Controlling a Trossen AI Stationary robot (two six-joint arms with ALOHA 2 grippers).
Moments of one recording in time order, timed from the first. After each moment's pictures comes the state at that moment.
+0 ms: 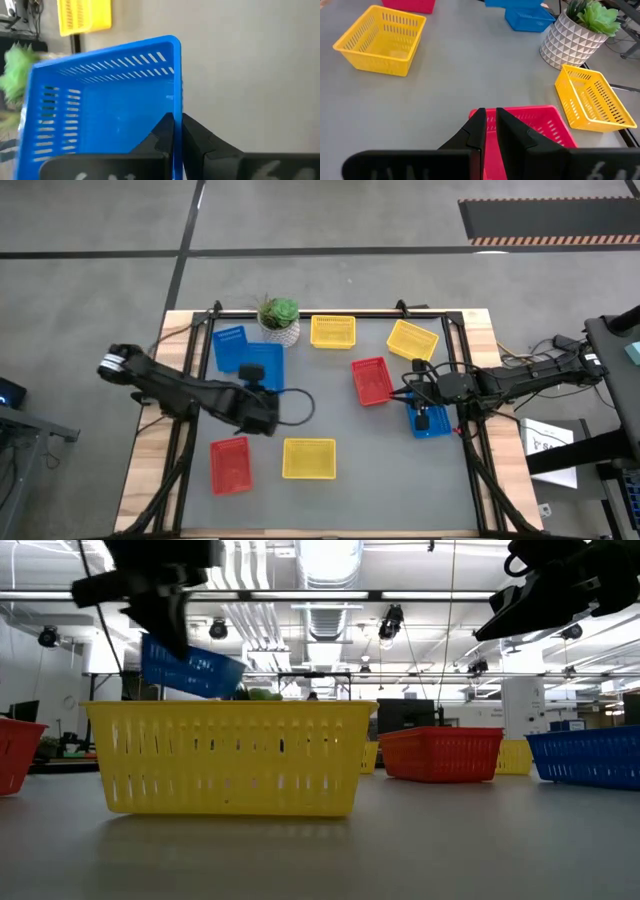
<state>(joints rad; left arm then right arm) -0.31 1.42 1.17 -1.18 -0.61 -0.19 0.17 0.74 0.47 -0.23 0.24 -0.13</state>
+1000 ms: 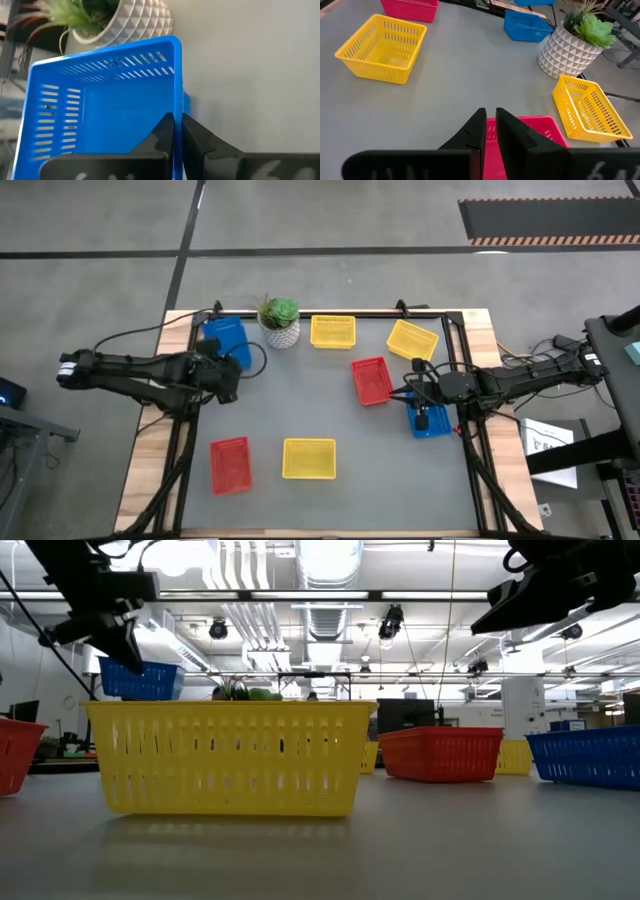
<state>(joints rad) -0.04 0.88 0.78 -1.09 -0.68 -0.12 0.17 0.74 0.47 -0.19 0.24 -0.17</state>
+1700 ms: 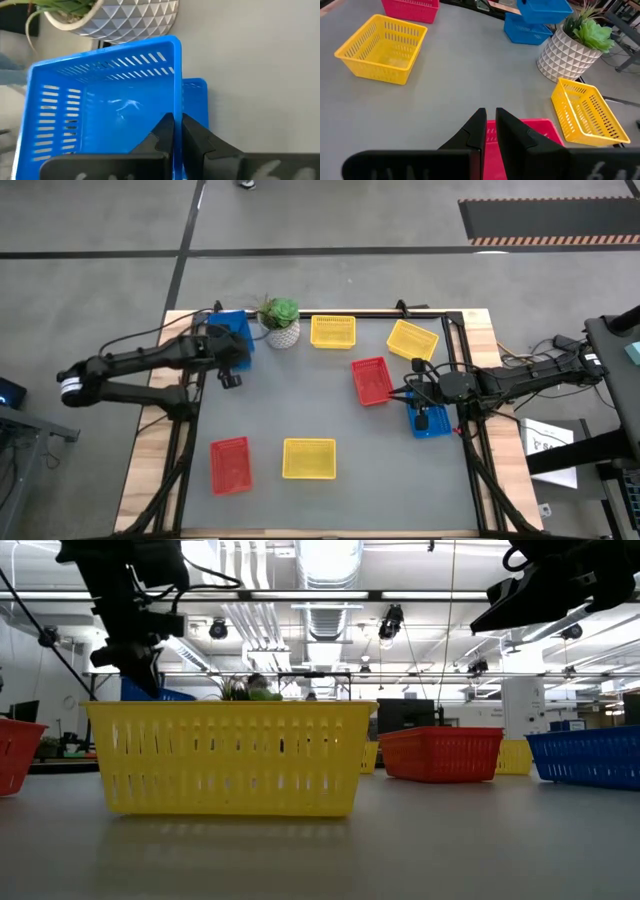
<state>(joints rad) 0.38 0.98 0.78 -0.91 -0.44 0.30 0.17 0.74 0.47 -0.18 0.24 -0.18</state>
